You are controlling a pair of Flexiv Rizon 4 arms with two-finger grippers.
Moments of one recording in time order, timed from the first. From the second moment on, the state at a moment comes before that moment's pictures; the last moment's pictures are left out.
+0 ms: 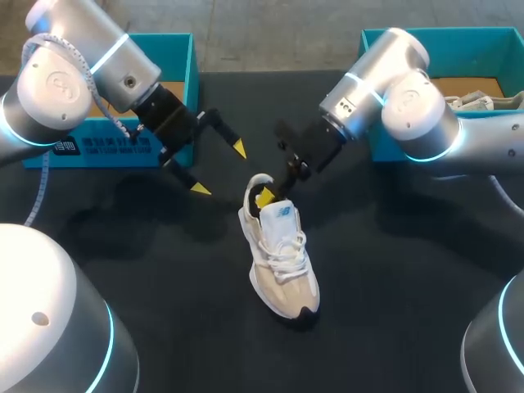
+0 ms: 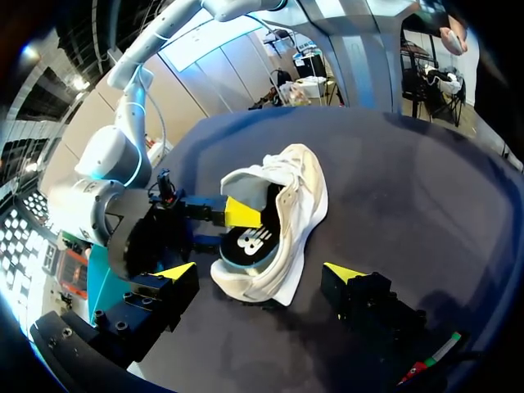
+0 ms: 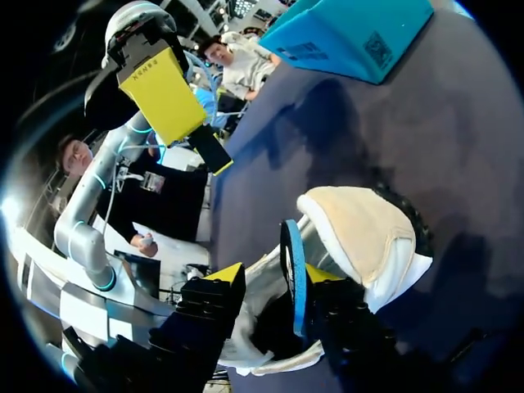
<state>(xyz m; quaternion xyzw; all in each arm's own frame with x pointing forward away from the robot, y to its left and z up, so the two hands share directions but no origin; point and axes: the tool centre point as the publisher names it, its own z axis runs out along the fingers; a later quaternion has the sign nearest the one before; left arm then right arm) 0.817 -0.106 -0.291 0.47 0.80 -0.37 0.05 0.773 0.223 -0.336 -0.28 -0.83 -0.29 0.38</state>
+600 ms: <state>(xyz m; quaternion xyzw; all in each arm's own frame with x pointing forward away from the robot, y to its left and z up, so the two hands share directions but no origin) 0.818 -0.103 -0.293 0.47 0.80 -0.37 0.05 0.783 0.219 -0.319 -0.29 -0.84 -0.30 0.34</state>
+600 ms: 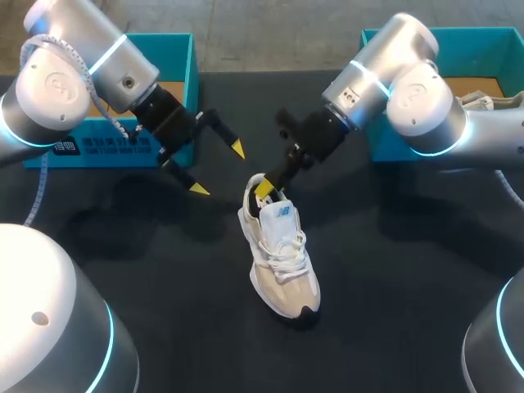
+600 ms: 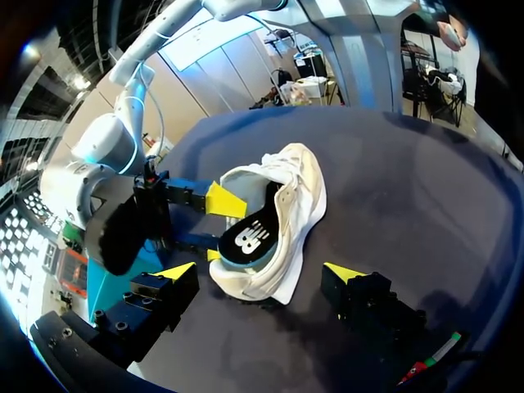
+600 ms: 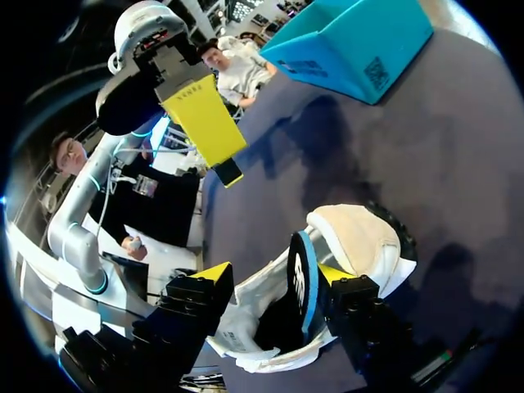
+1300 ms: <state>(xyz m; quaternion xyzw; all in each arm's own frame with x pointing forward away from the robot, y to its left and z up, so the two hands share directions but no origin) 0.822 -0.097 -0.292 0.46 0.80 -0.37 0.06 0.789 0.213 -0.301 -0.32 -0.84 -0.33 0.29</state>
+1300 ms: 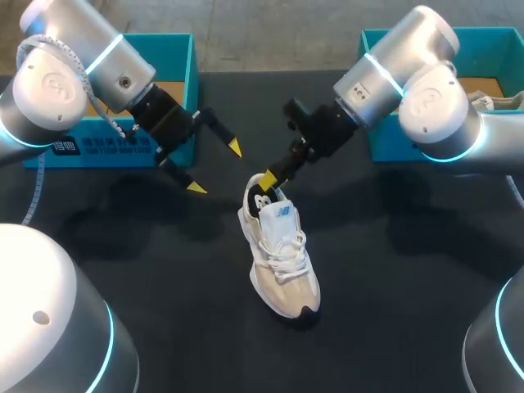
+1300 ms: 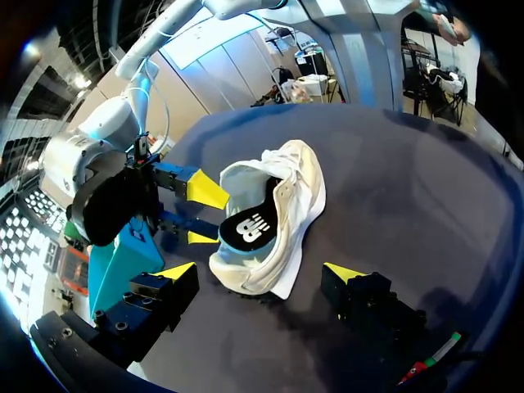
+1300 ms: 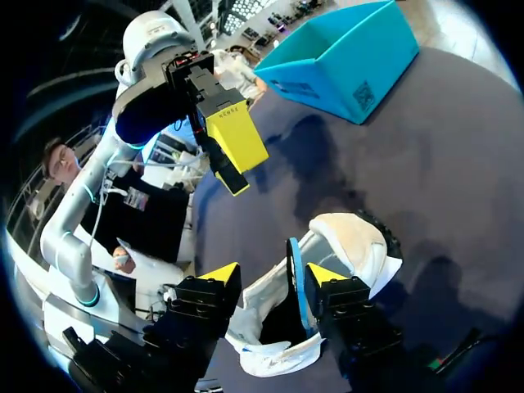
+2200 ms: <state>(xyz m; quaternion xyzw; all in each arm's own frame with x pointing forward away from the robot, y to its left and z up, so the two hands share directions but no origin) 0.826 -0.058 -0.260 0.47 0.81 -0.34 0.07 0.784 0.200 -0.279 -0.39 -0.82 -0.37 0.20</state>
